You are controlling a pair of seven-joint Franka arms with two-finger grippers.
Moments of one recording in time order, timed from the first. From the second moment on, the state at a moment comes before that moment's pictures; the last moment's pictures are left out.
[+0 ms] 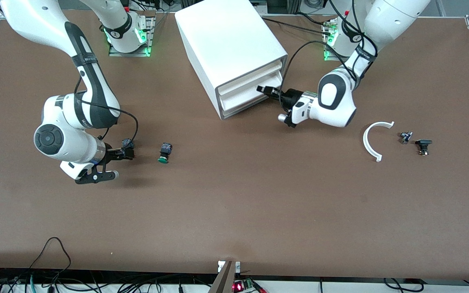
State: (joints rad) left arm 0.02 0.43 -0.44 -2.21 -1.19 2.00 0.58; right arm 0.16 0.51 0.00 -1.74 0.03 2.14 0.00
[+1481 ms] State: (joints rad) left arm 0.11 0.30 -0.28 -2.04 -1.18 2.23 0.60; right arm 0.16 0.49 -0.01 -2.11 0.03 2.52 -0.26
